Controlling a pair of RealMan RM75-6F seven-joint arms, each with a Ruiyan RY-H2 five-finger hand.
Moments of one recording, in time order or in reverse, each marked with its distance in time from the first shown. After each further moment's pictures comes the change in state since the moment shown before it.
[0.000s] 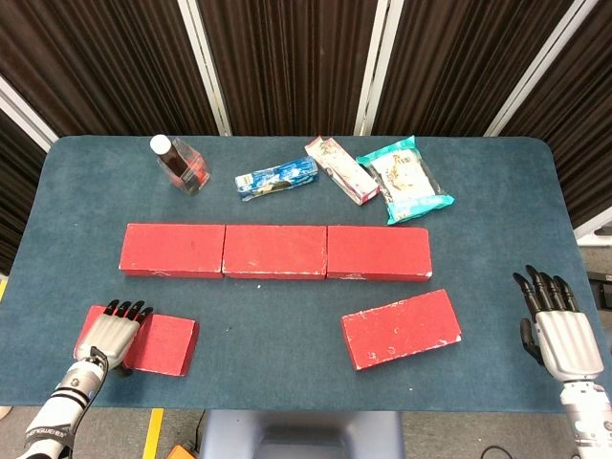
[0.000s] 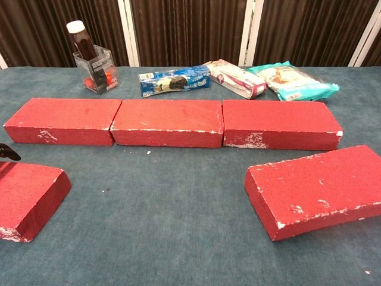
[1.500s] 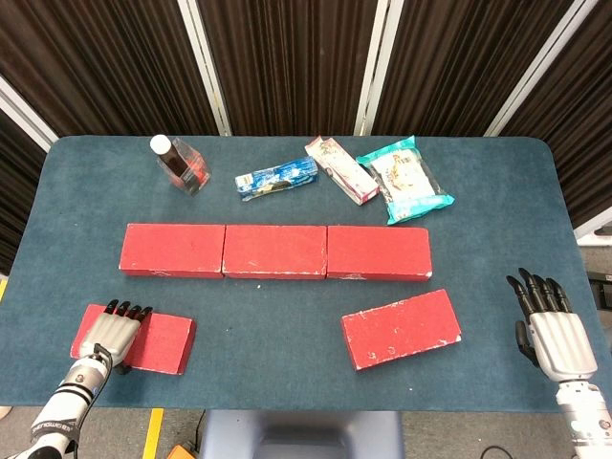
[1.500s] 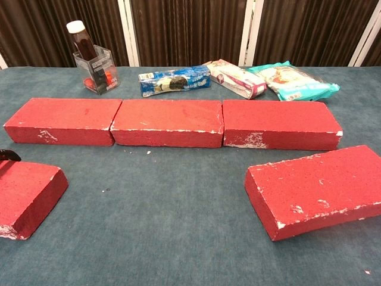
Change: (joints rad) left arm -0.090 -0.014 0.062 -0.010 -0.092 0.042 0.008; right arm 0.012 0.003 -0.011 -0.007 0.004 -0.027 -0.005
